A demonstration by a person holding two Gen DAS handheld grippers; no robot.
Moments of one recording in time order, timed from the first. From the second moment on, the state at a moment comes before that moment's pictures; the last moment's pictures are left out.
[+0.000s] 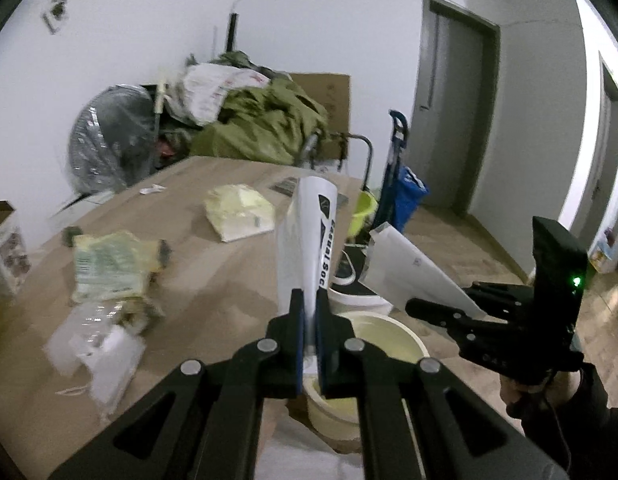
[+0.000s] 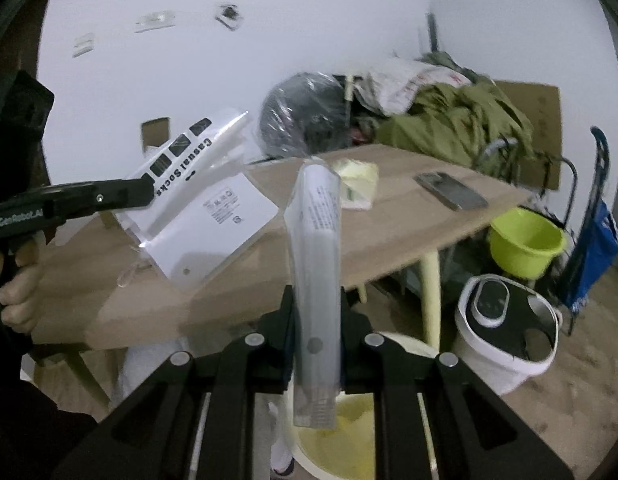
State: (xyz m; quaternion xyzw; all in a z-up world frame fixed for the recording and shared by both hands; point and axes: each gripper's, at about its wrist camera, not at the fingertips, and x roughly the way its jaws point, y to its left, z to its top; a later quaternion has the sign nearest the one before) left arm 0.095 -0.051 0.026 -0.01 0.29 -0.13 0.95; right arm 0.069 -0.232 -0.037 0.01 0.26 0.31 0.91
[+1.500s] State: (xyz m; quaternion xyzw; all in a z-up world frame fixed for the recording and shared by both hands) left arm 0.188 -0.141 -0.092 0.01 0.45 -0.24 0.86; right arm 0.116 -0.288 -0.110 0.06 0.37 0.19 0.91
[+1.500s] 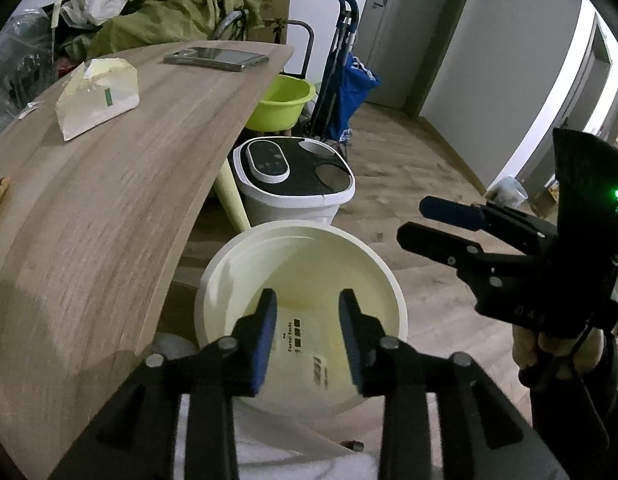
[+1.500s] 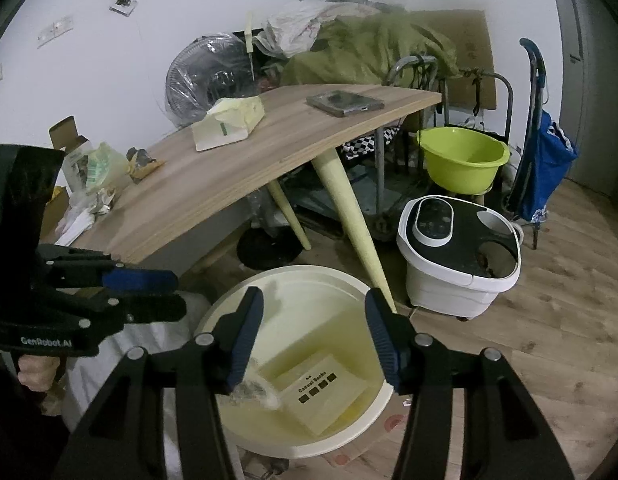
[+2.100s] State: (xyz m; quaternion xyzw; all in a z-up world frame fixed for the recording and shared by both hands) left arm 0.167 -0.109 -0.066 0.00 0.41 -0.22 0.88; right arm 0.110 -0.261 -0.088 0.03 0.36 0.21 0.91
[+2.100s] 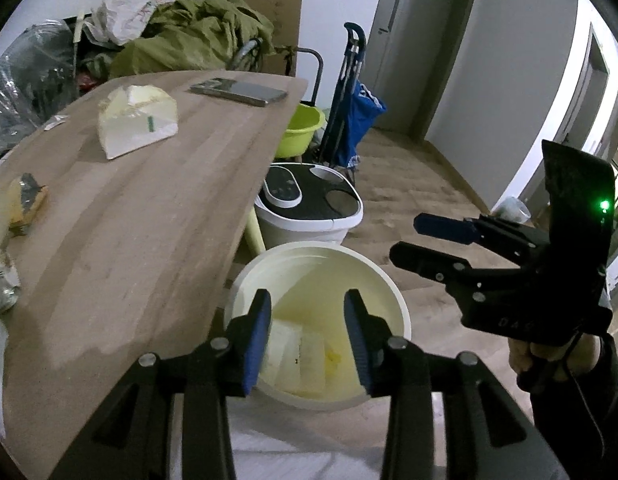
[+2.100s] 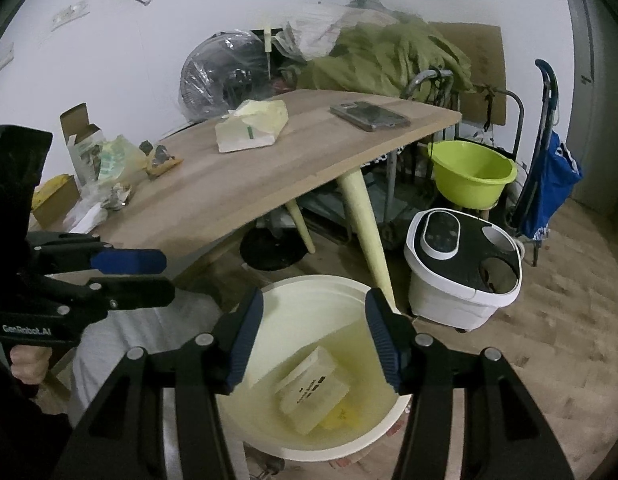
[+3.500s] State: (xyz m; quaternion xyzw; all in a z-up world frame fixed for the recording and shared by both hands) left arm 0.088 0.052 -0.041 -0.10 0.37 -0.01 0.93; right arm 0.141 -0.093 -0.044 -0.06 0.32 0.39 0.86
